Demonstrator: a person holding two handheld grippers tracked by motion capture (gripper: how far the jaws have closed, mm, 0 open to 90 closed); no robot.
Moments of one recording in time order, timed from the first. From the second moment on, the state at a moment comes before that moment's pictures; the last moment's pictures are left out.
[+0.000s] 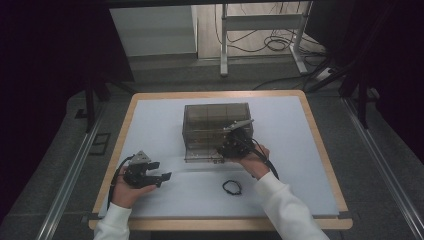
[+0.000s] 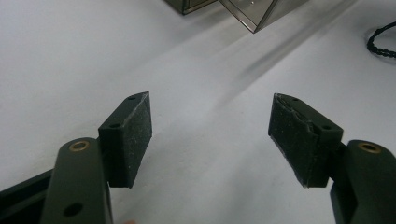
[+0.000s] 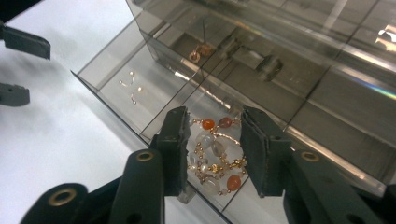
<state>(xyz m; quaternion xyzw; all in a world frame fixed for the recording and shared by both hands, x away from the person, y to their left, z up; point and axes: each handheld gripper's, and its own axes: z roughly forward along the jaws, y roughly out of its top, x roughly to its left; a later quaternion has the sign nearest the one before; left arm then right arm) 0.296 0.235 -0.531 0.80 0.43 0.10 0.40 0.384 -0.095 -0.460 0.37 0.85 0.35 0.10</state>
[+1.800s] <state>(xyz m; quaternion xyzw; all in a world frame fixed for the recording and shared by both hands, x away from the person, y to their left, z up) 0.290 0.241 -0.524 0.79 0.43 0.12 0.41 0.334 -0.129 -0.481 0.37 0.85 0.37 0.11</state>
